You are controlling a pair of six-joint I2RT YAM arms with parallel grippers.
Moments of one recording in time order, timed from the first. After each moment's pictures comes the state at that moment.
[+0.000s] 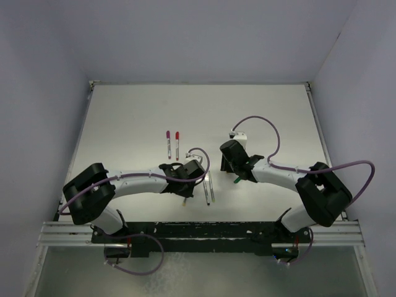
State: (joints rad) left arm -1.03 1.54 0.82 -0.44 -0.20 -0.69; right arm 0.72 1.49 0.71 -0.14 0.40 0.64
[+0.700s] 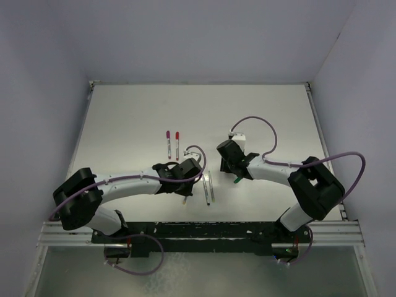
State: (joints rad) left arm -1.03 1.45 0.81 -0.45 -0.19 -0.69; right arm 0.72 1.56 0.75 -0.19 0.42 0.68
